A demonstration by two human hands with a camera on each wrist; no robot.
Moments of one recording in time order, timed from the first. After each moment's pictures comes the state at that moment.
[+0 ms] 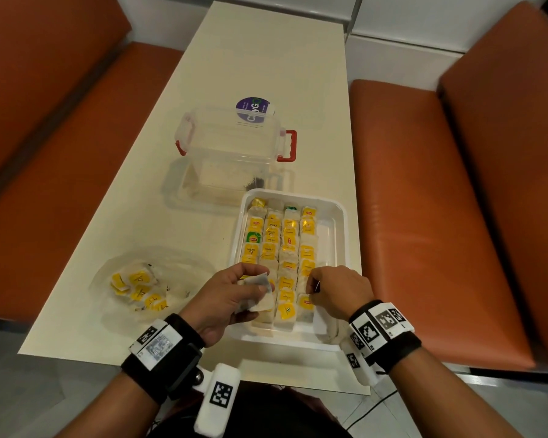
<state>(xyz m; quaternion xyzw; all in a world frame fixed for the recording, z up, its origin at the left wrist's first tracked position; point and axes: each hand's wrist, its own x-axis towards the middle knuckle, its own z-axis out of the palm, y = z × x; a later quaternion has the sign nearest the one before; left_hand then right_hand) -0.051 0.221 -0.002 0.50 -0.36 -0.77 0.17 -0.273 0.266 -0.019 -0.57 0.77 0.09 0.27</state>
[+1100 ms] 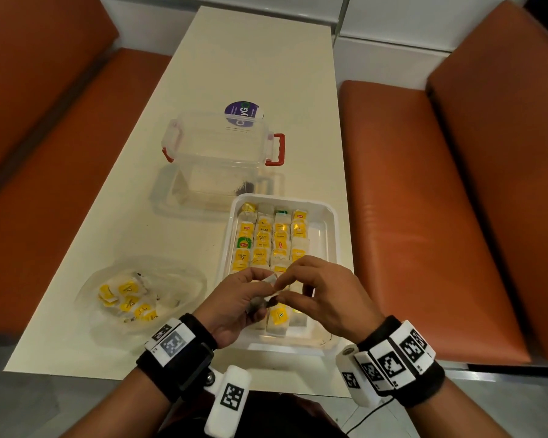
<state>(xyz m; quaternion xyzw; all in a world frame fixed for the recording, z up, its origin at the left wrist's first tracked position) -0.083 0.221 -0.001 0.48 -0.30 -0.81 0.17 -0.258 0.286 0.037 -0.69 0.65 -0.18 0.27</state>
